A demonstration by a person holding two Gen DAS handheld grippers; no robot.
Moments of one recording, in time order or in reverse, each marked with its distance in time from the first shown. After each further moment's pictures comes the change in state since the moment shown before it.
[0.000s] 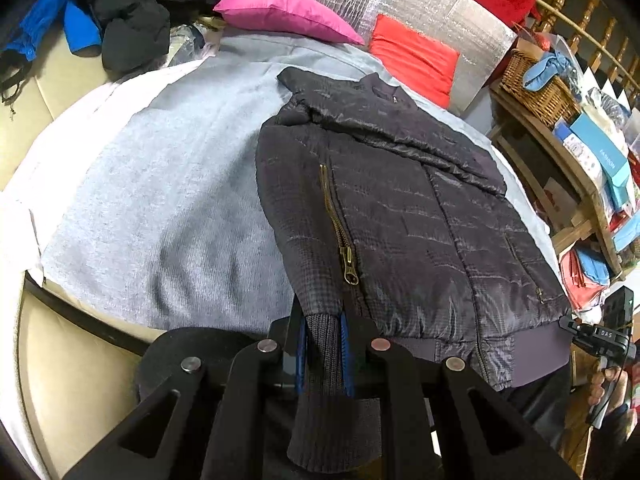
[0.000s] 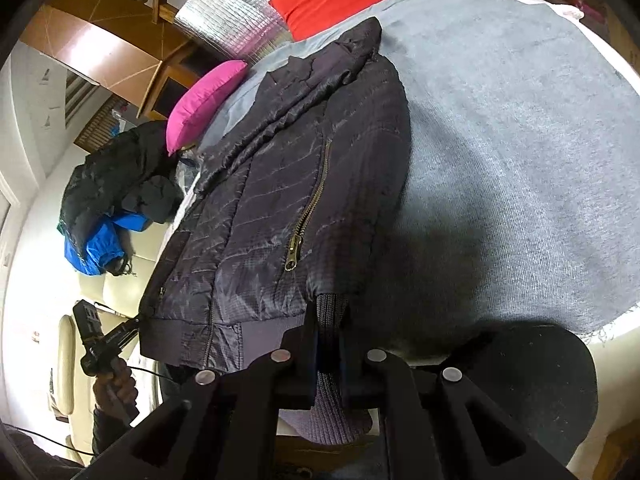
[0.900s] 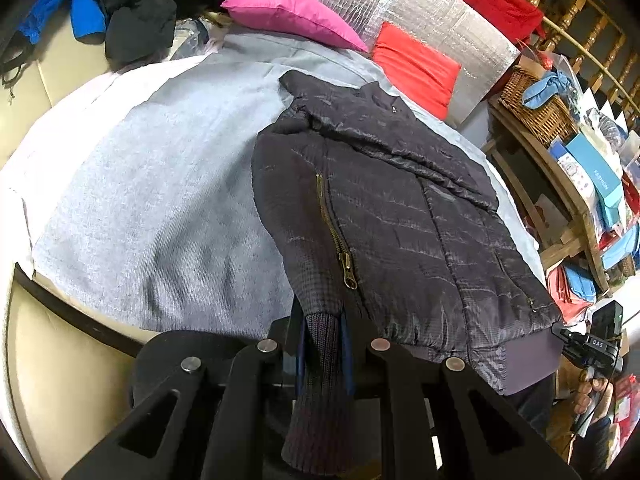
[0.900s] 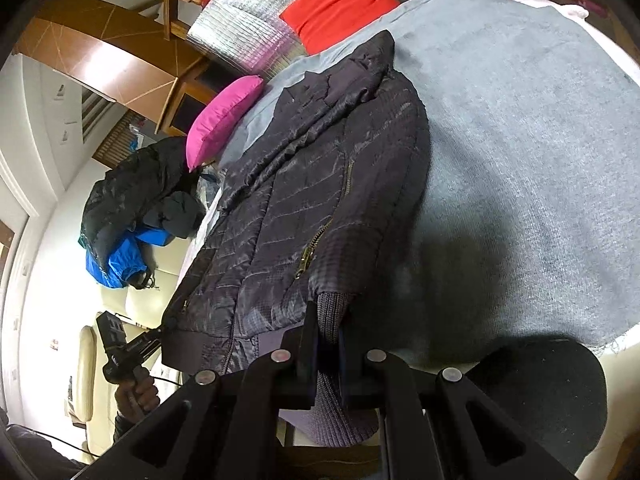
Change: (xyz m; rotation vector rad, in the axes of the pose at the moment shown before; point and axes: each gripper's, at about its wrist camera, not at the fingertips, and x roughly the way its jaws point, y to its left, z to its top) left arm -0.002 0.004 0.006 -0.053 -0.009 -0.048; right arm -0.009 0.004 0.007 0.023 -0.041 0.085
